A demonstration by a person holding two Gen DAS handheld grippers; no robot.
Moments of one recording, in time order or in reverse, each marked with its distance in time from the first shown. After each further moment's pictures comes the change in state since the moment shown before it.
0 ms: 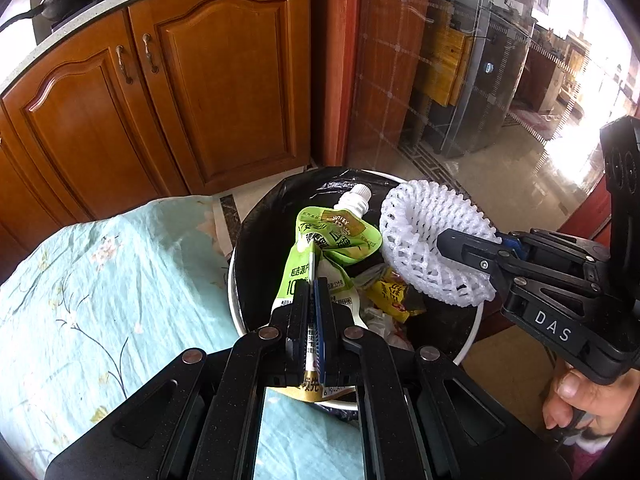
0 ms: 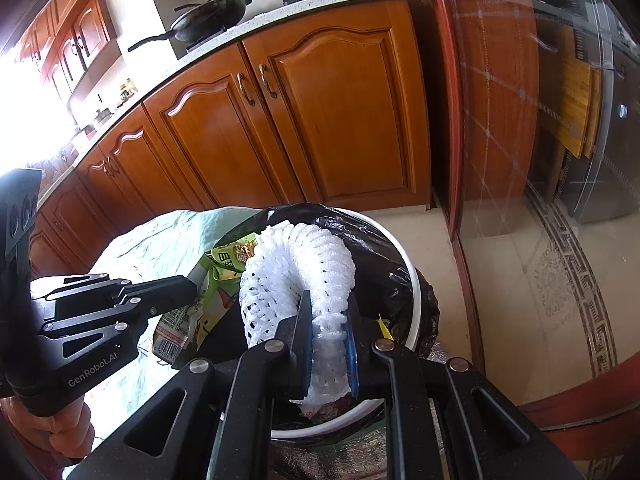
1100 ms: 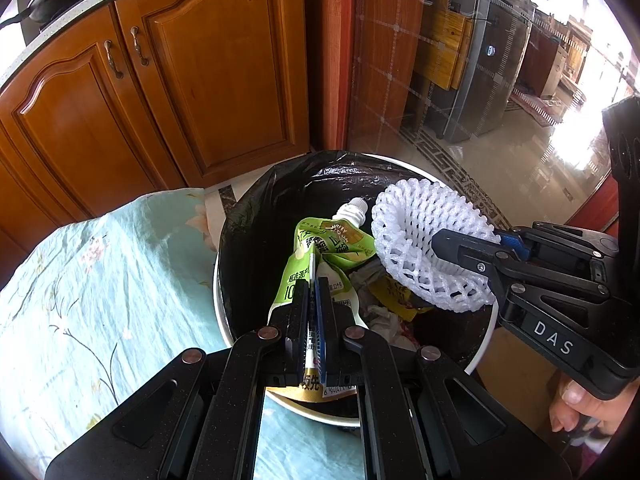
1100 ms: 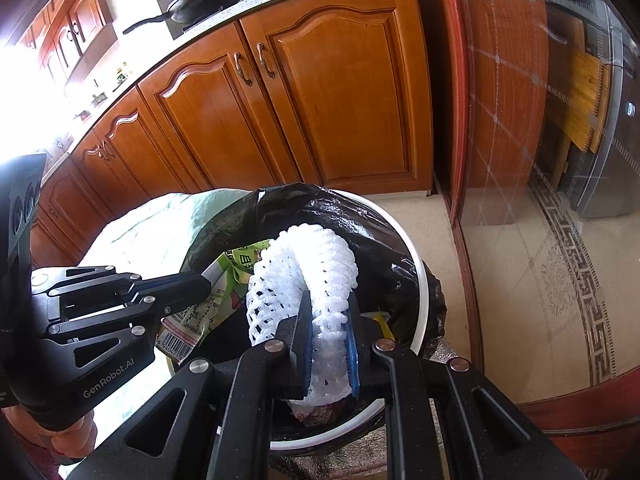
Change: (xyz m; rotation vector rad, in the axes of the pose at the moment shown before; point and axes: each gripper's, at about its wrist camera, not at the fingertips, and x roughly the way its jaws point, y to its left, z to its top) left arm 0.022 -0.008 0.002 0.027 0.045 0.009; right arm 0.018 0.000 0.001 -0.011 0.055 -0.008
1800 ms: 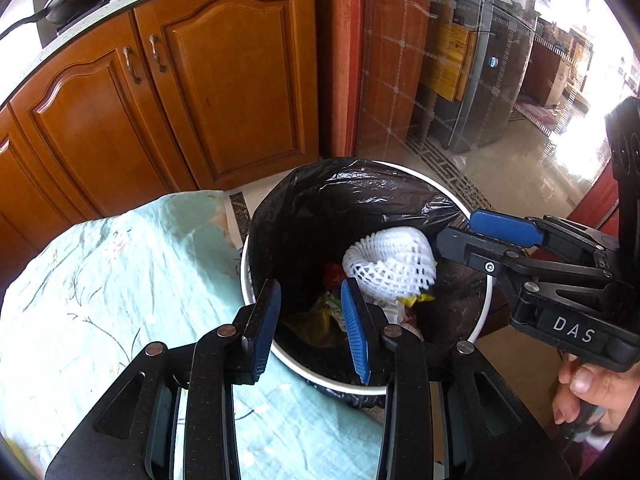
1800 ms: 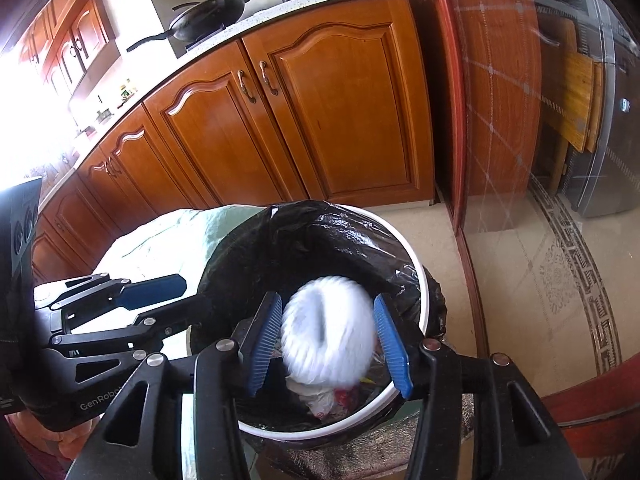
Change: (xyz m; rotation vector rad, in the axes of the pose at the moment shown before) left arm -0.027 0.011 -0.014 -0.022 -0.045 0.025; right arm -0.021 0.002 -0.003 0.029 -0.053 0.024
